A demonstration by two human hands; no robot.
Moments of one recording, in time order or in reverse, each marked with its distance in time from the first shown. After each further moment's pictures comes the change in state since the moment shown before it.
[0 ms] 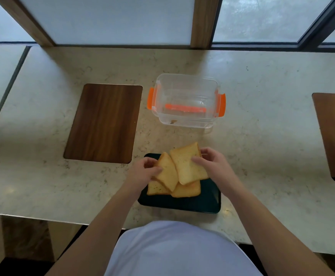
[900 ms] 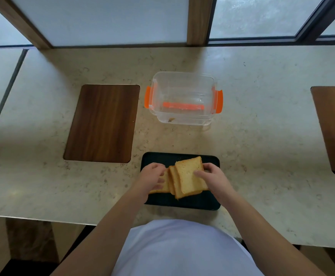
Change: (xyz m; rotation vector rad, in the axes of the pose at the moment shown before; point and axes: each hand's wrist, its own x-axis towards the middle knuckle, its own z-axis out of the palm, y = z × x) left_hand 0.002 -0.007 0.025 0.009 -0.046 -0.228; right_hand -0.006 0.052 0.002 0.024 0.082 0.276
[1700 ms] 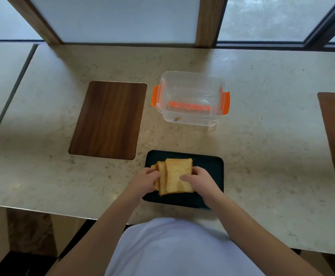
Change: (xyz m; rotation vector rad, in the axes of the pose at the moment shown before) left_hand -0.015 -0.019 -0.027 0.066 0.012 0.030; right_hand -0.006 -0.006 0.048 -0.130 -0.079 0.018
